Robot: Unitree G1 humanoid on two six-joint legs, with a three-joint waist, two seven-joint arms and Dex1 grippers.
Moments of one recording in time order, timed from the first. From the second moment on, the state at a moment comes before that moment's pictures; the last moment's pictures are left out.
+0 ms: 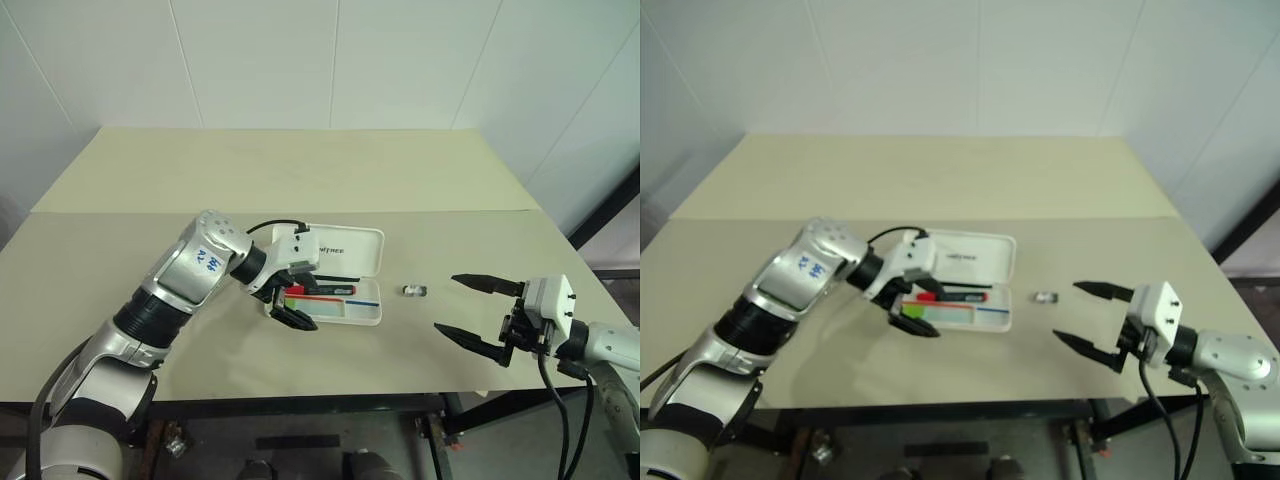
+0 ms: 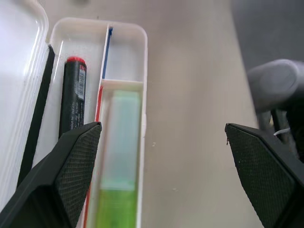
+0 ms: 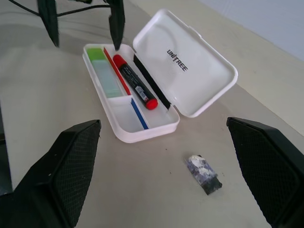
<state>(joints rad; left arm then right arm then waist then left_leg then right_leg) -0.95 0.65 -0.38 -0.01 -0.12 0.80 -1.35 -0.12 -0.73 -0.25 -0.13 0.47 0.04 1.10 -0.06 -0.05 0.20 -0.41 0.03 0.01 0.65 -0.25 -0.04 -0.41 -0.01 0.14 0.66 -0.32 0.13</state>
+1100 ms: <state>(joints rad) -0.60 0.78 0.15 0.25 -0.59 0.39 -1.50 -0.90 -0.57 0.07 1.09 0.07 -0.31 1.35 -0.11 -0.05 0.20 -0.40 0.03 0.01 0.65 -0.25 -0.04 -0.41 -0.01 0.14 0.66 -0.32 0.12</state>
